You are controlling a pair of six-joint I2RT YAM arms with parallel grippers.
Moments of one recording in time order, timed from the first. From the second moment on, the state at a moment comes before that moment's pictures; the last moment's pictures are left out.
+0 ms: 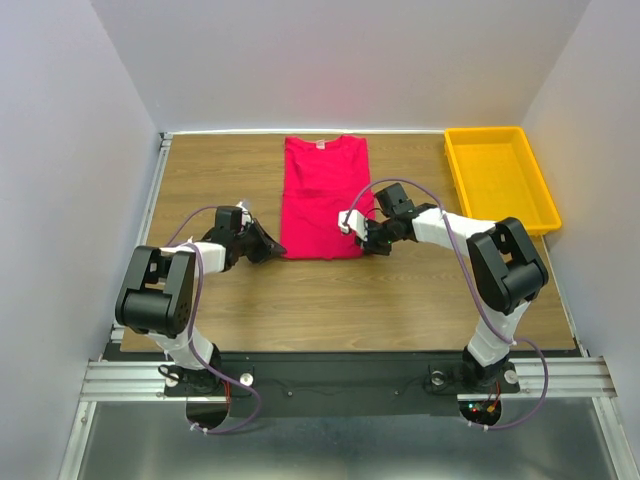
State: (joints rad) left arm -0.18 1.61 0.66 0.16 0.44 -0.80; right arm 0.48 1.82 1.11 -0.36 -0.50 -0.92
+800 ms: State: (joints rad) left arm -0.18 1.25 0.49 0.07 0.56 -0.87; right arm 0.48 1.45 1.05 -0.50 -0.62 -0.77
